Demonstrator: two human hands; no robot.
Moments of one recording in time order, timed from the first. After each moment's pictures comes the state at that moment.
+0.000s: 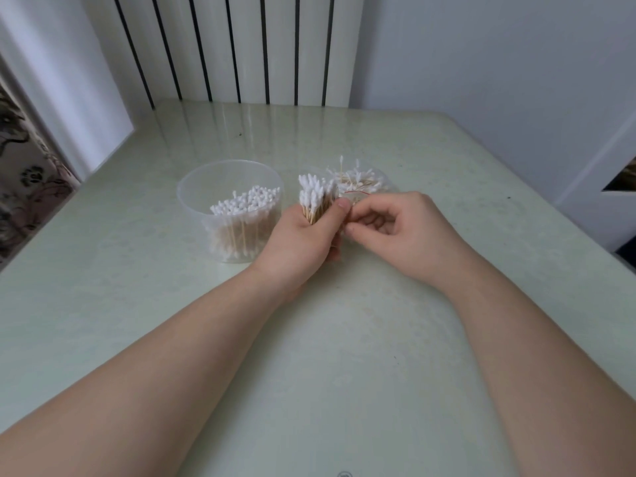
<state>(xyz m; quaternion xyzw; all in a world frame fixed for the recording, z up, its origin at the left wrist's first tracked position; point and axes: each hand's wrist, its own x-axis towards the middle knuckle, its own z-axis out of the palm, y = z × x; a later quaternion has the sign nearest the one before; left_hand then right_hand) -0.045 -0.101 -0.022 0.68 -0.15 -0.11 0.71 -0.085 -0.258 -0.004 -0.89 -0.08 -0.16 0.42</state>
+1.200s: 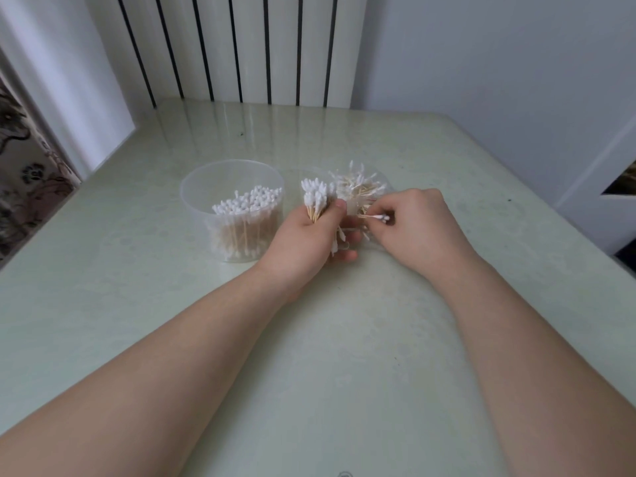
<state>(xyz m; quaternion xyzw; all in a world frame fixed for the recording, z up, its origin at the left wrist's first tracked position) -0.046 -0.106 -0.018 0.62 -0.10 -0.17 0.76 -0.071 -0.267 -0.004 -0.96 0.07 -0.19 0.19</state>
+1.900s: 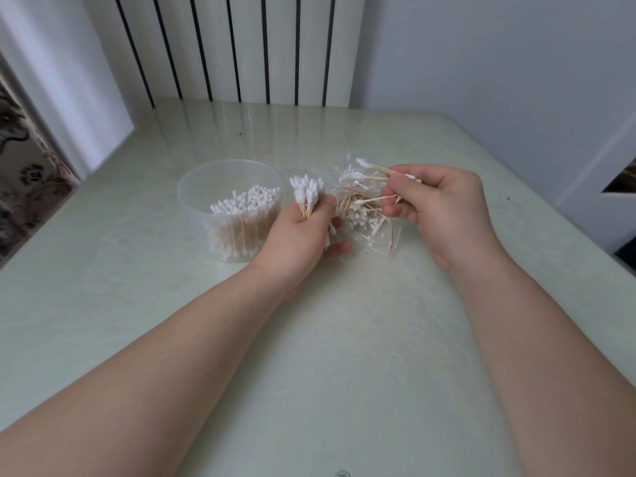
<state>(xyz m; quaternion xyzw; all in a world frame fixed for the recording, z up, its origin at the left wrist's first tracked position) -0.039 -0.107 -0.024 0.61 -0.08 -0.12 0.78 -0.080 -0.268 0.016 -0.70 0.11 -0.24 0.67</state>
